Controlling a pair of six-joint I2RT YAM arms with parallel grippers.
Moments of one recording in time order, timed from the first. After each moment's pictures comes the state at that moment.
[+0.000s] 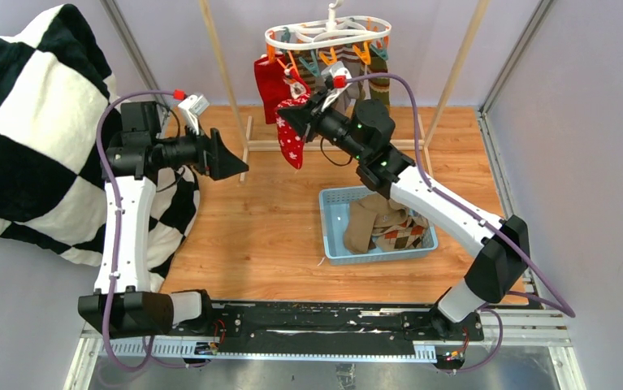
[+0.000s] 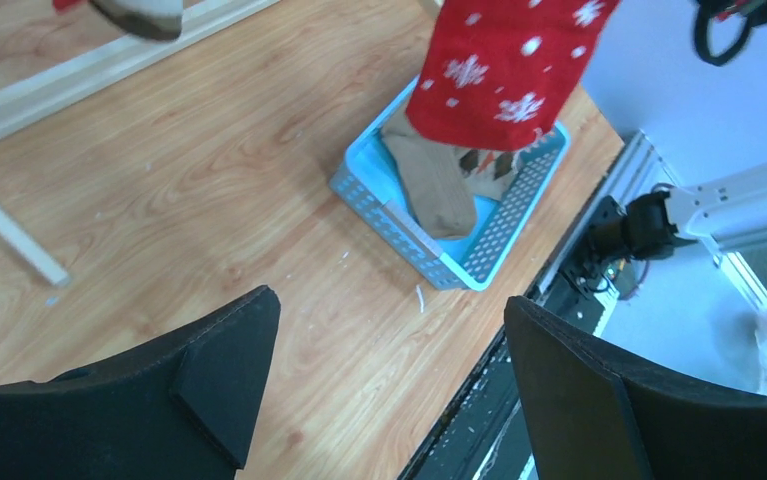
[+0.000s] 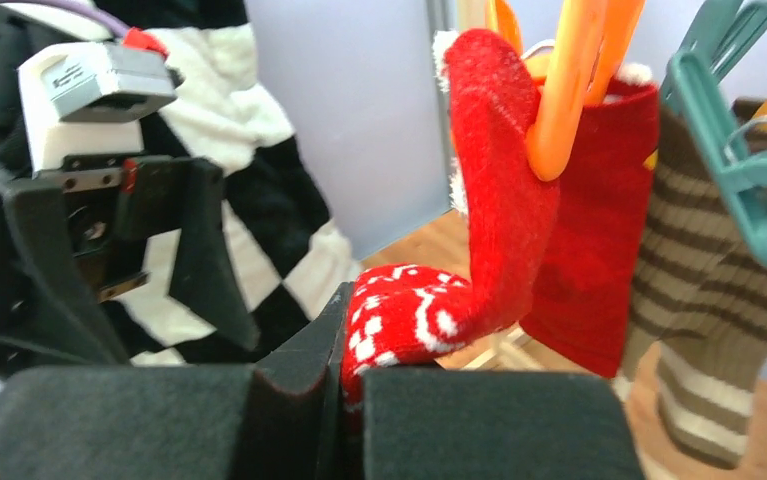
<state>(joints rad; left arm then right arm) 0.12 1.23 1.45 -0.95 1.00 0.15 0.78 1.57 1.47 0.34 -0.18 0.18</state>
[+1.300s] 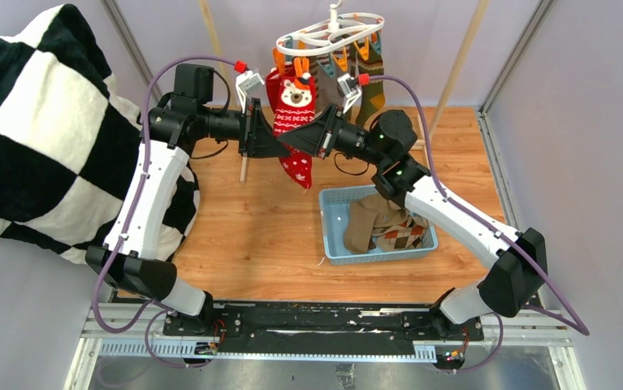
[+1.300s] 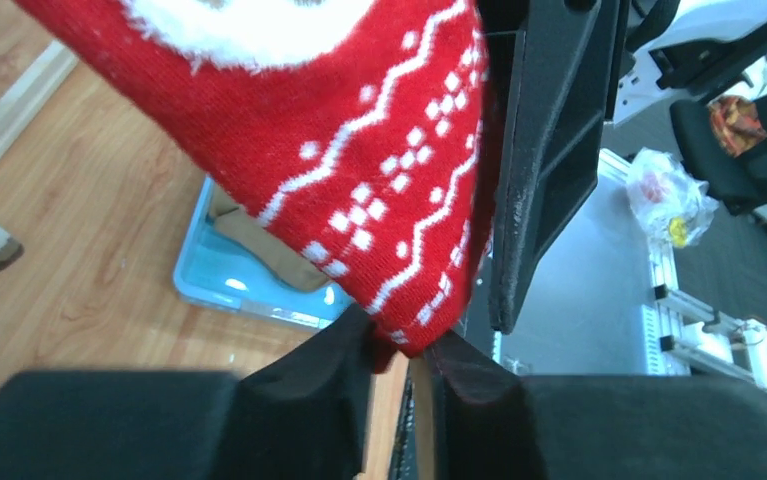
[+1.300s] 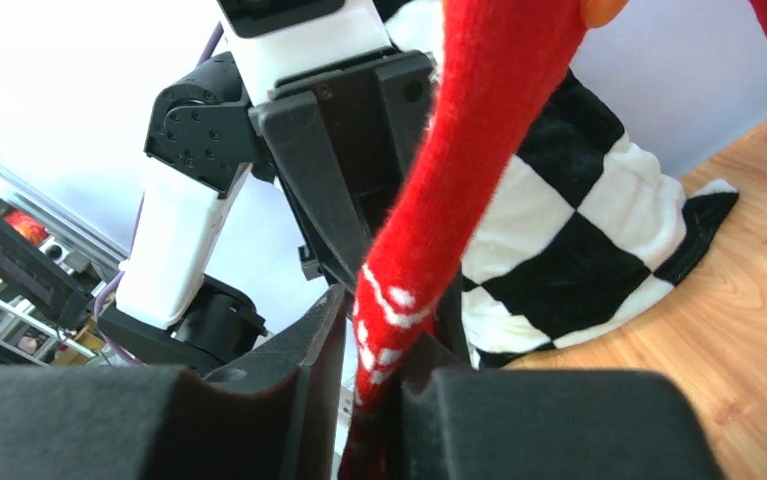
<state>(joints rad) -0.24 1.49 1.82 -0.96 1.19 0.14 0.72 1.45 1.31 0.49 -0.59 0.92</state>
